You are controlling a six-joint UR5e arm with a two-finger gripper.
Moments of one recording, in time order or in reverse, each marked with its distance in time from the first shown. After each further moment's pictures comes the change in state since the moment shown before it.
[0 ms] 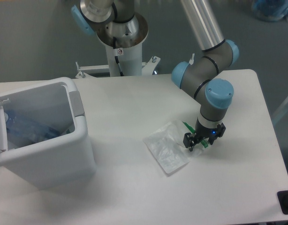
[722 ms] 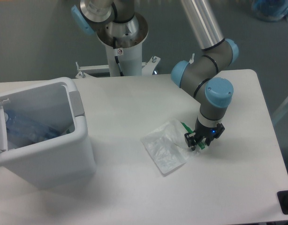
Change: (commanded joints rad) arm -0.002 0.009 -0.008 0.000 -0.003 -0.003
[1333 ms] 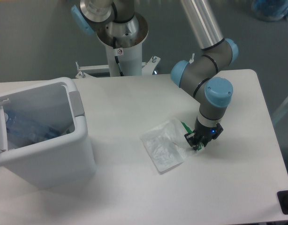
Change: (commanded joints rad) arm 0.000 0.002 -0.002 0.000 -0.005 -0.006
